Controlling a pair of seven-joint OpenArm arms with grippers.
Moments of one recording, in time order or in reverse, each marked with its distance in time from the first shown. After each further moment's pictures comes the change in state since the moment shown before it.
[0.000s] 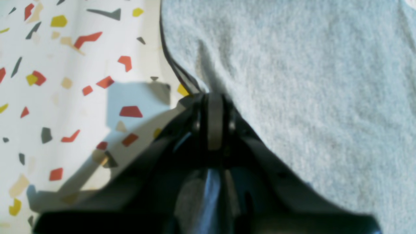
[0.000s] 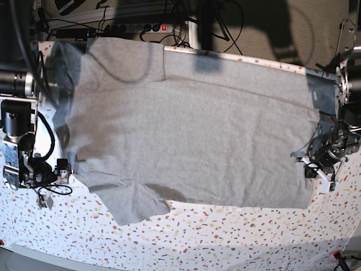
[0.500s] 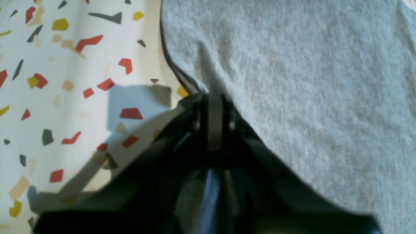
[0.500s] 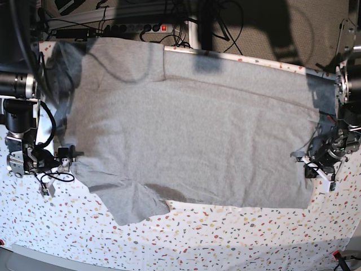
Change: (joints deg) left arm 0.2 0.0 0.0 0.0 0.0 0.0 -1.3; right arm 0.2 -0.8 0.0 -9.6 -4.3 4.5 9.2
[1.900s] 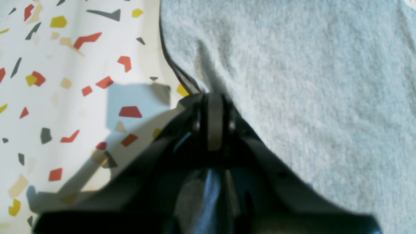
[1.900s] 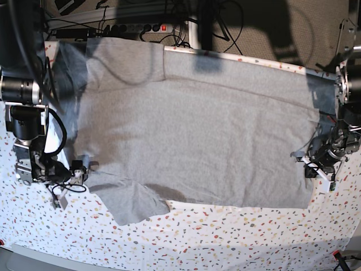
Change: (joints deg) left arm 0.0 0.0 0.0 0.0 0.0 0.0 0.7; right arm 1.3 -3.0 0.0 -0.2 1.1 0.9 4.8
